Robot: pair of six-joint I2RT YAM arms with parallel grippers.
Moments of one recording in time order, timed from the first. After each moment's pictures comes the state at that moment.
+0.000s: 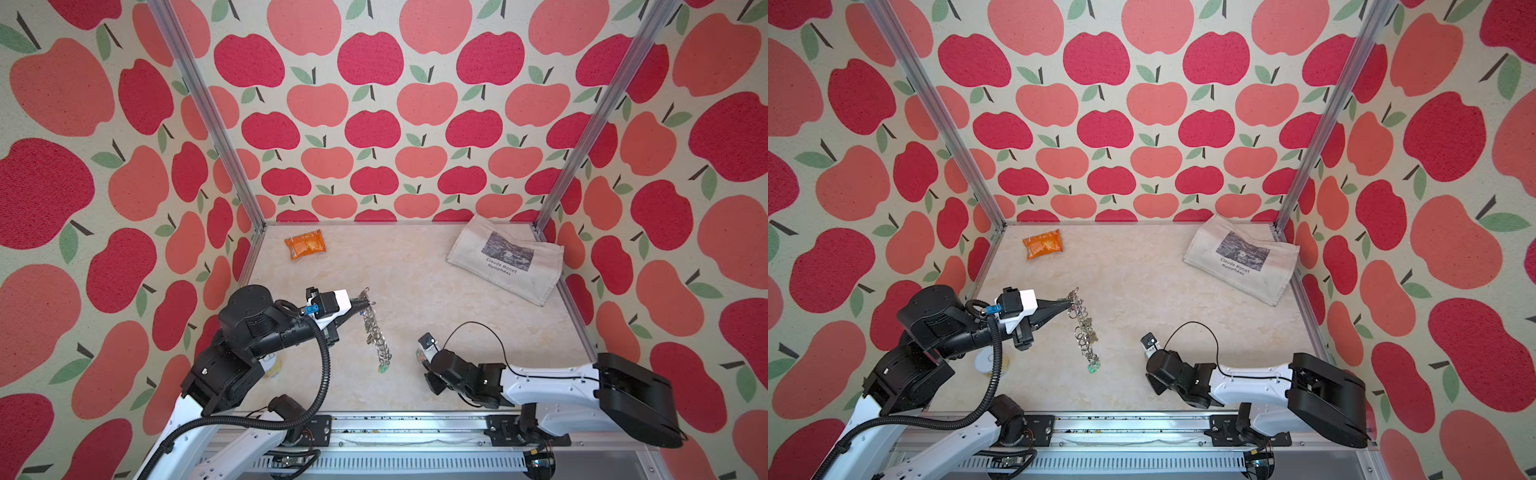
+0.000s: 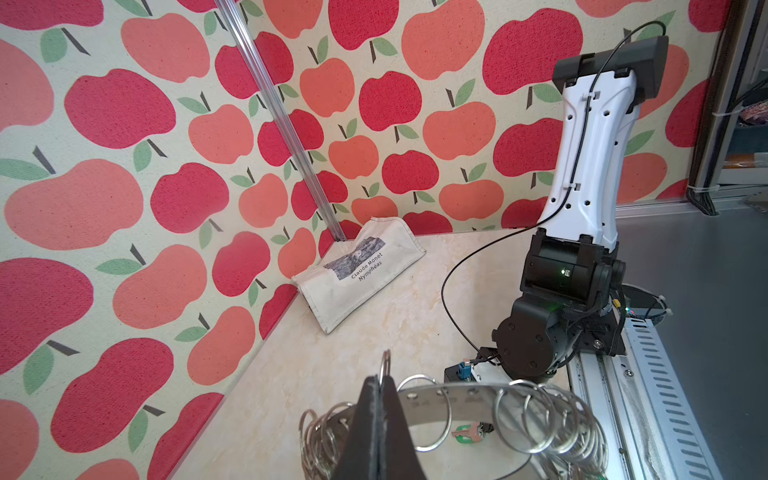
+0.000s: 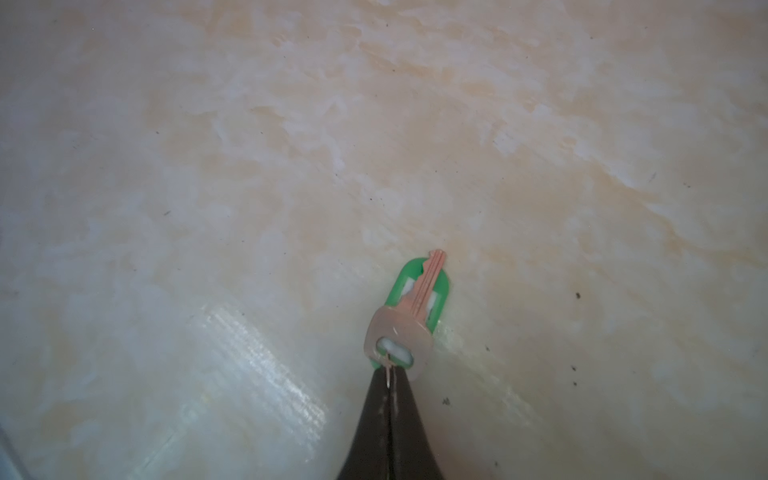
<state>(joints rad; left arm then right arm) -0.59 0.69 1.15 -0.58 0.58 0.44 1.27 1.18 0.39 -0.01 0.28 0.36</state>
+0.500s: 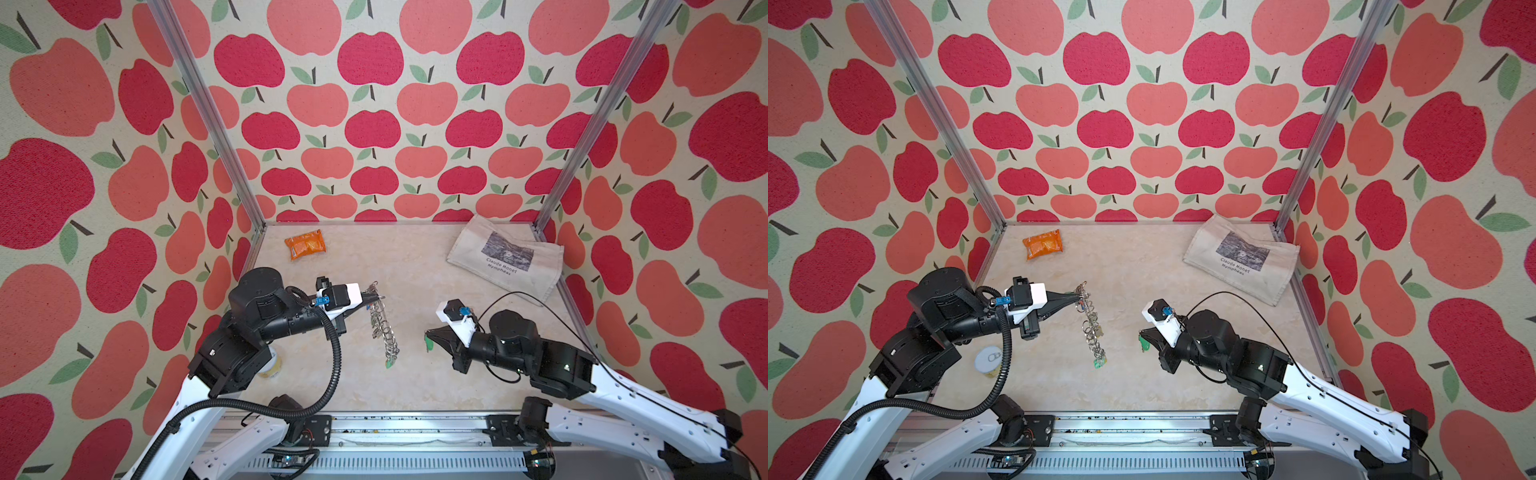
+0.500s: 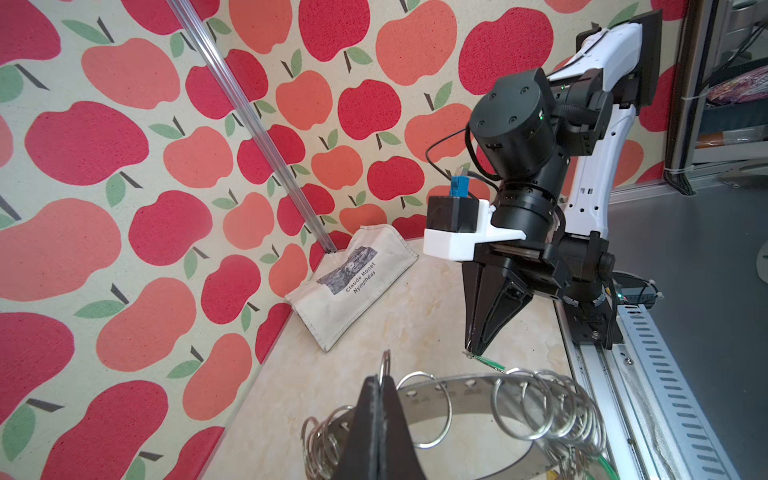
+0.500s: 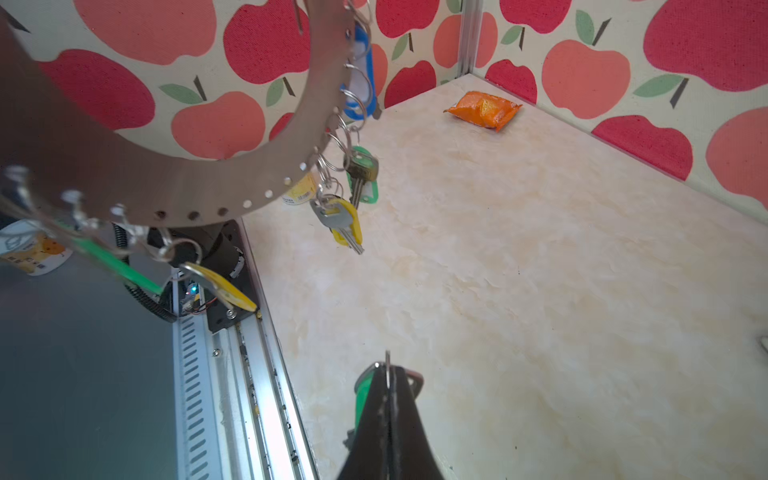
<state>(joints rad) -0.63 0.82 1.27 -0.61 0.63 0.55 1.16 0.83 0.93 -0.52 -0.06 0.04</state>
